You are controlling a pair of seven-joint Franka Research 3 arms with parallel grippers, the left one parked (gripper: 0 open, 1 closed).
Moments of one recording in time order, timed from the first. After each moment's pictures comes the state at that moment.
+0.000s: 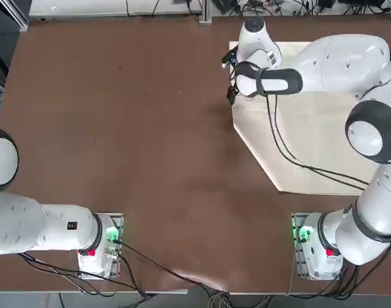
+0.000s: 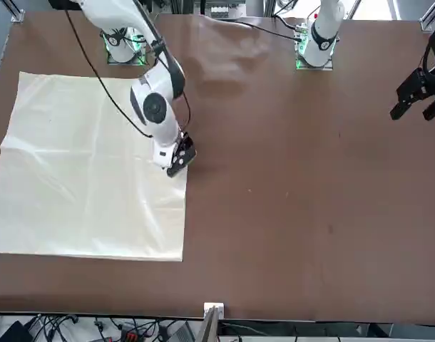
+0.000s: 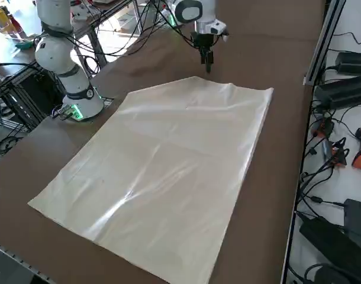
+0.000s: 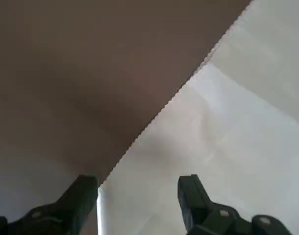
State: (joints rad) arm 0.52 0.40 0.13 -1.96 -0.12 2.34 0.01
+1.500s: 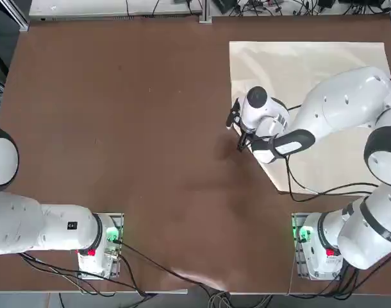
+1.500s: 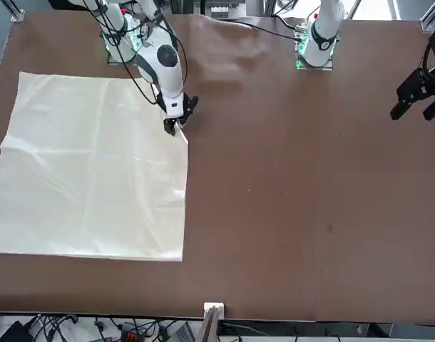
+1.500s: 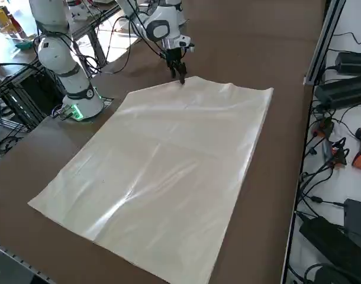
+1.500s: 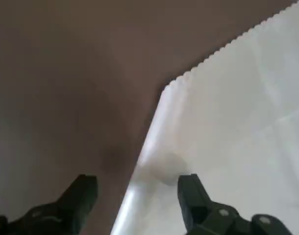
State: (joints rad) arm 0.63 0.27 0.11 -2.44 -0.32 2.69 0.02
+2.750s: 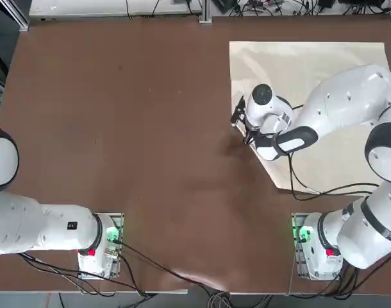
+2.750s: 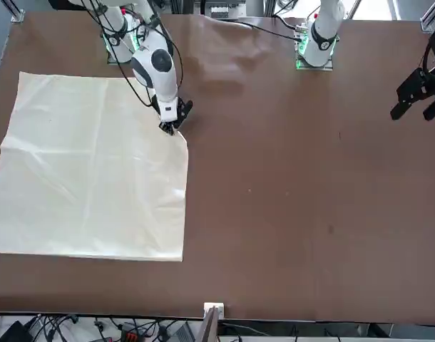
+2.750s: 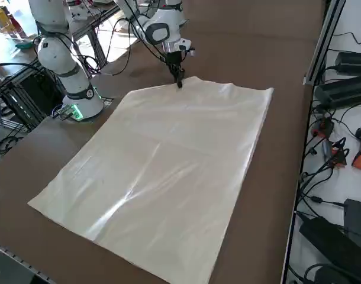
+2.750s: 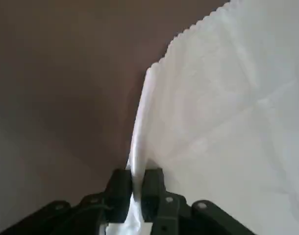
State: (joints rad) arm 0.60 0.27 0.09 -2.45 -0.33 2.70 0.02
